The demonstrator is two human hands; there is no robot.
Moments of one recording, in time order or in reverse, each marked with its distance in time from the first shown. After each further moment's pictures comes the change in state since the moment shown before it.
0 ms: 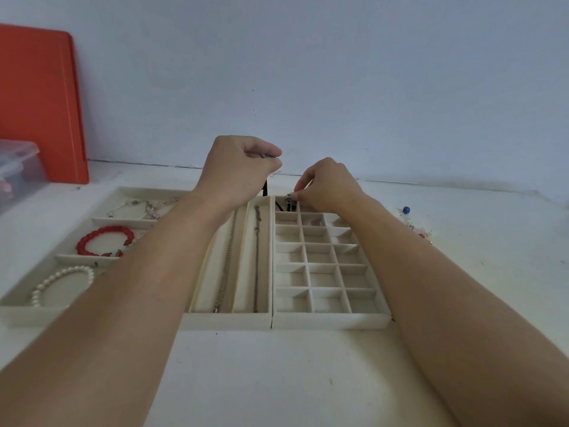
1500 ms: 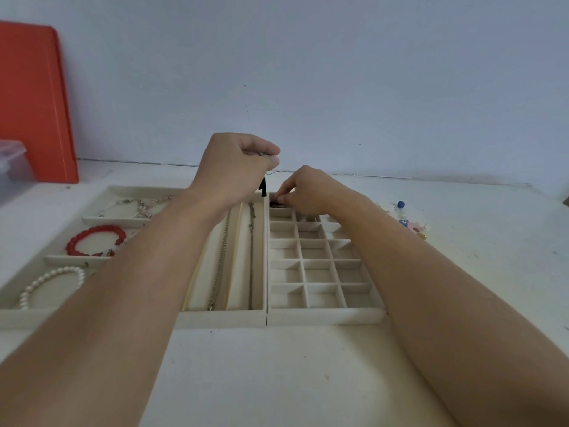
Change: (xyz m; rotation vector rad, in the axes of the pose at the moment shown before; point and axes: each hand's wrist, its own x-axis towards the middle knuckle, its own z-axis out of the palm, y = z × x) left_hand -0.003 0.002 0.003 0.034 -0.038 0.012; right_hand -0.006 -0.007 0.006 -0.061 -0.230 -0.094
